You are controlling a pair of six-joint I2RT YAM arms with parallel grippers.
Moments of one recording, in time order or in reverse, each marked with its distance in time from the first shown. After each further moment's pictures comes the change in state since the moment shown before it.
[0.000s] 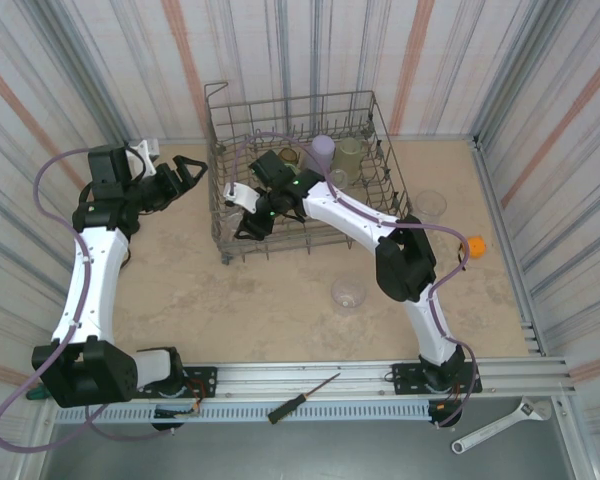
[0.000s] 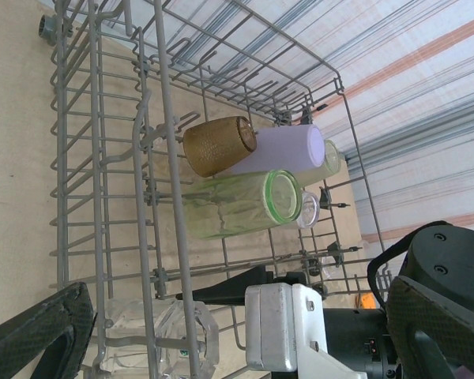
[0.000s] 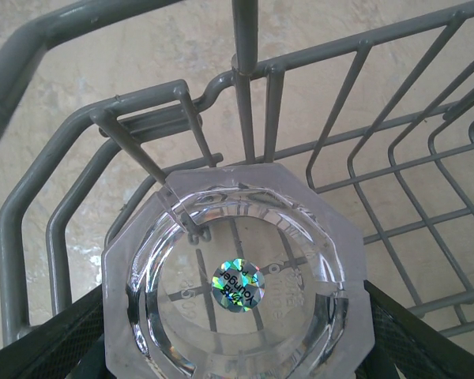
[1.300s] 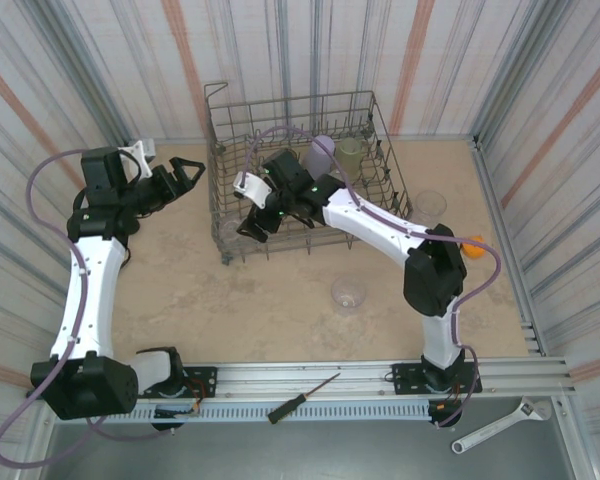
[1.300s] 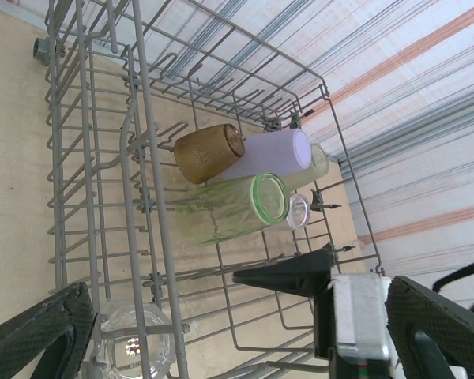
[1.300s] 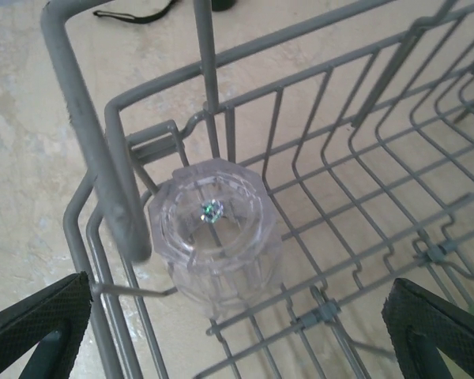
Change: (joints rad) left arm 0.006 -0.064 -0.008 -0.008 -0.001 0.019; right arm 0.006 -0.238 -0.236 0.158 0.121 0.145
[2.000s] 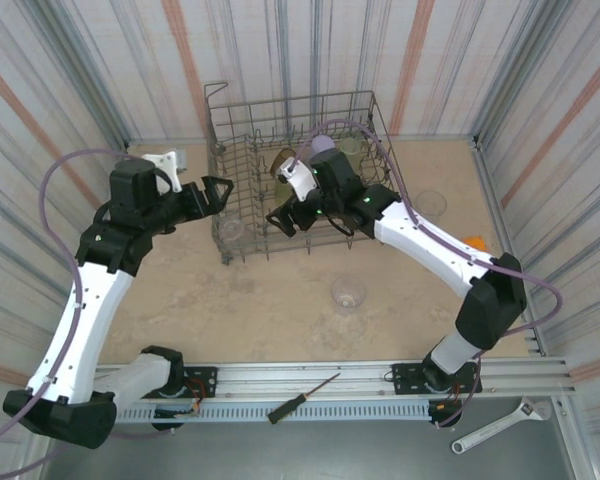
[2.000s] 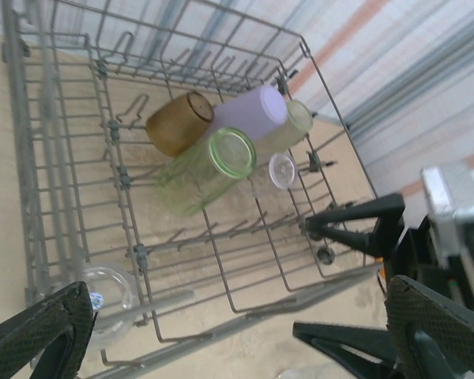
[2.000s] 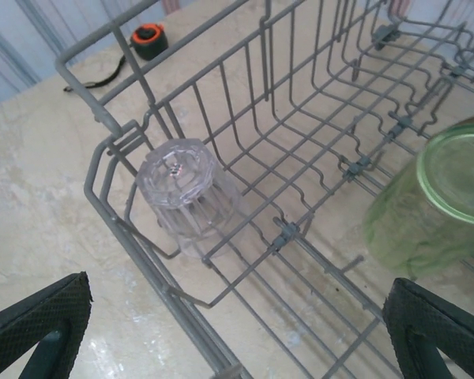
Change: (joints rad) left arm -0.364 -0.131 0.025 -0.114 -0.328 0.024; right arm -0.090 -0.361 -0.314 0.085 0.055 0.283
